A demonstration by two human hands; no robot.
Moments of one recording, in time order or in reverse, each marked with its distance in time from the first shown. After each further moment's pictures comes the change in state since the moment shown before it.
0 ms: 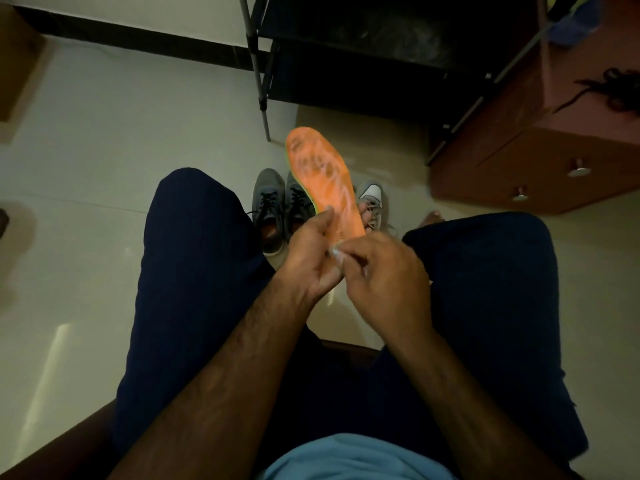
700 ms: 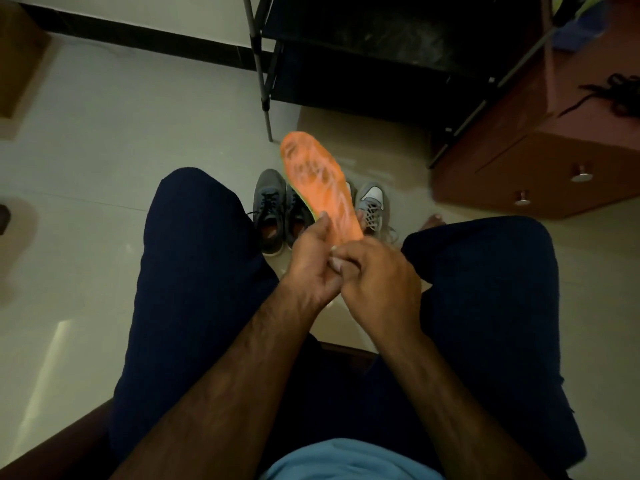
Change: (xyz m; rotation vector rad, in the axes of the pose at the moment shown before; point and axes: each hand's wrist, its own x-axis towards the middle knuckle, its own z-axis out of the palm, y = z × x) left_hand 0.005 -0.010 -0.005 -0.052 0.088 -0.037; right_hand 0.004 0.001 0.011 -0.062 -0.061 0.075
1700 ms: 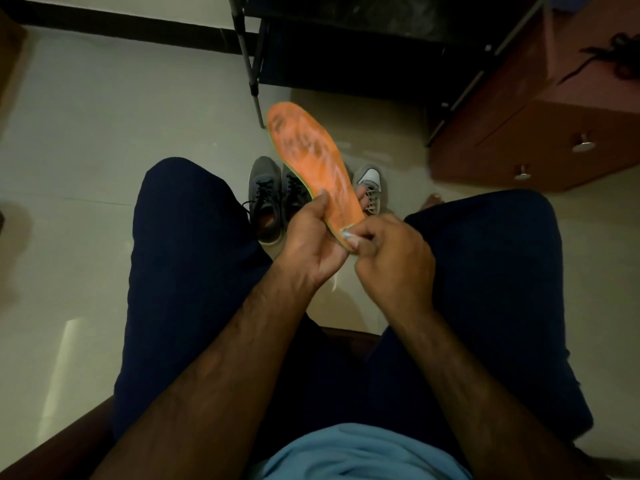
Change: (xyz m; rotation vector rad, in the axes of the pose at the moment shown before) left_hand 0.001 0.008 0.006 0.107 -0.044 0.072; right_hand 0.004 0.019 -0.002 0.063 0.080 0.068
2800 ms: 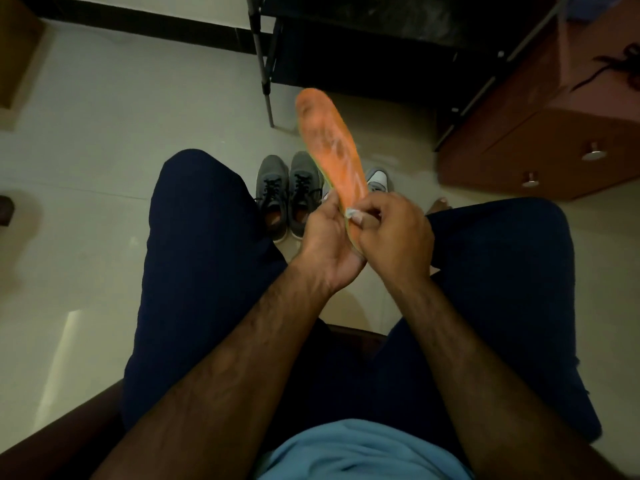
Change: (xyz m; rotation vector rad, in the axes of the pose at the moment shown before) left_hand -0.008 -0.010 -0.003 -0.085 -0.067 -0.047; right_hand 0.028 -0.009 0.008 0.025 0.039 -0.005
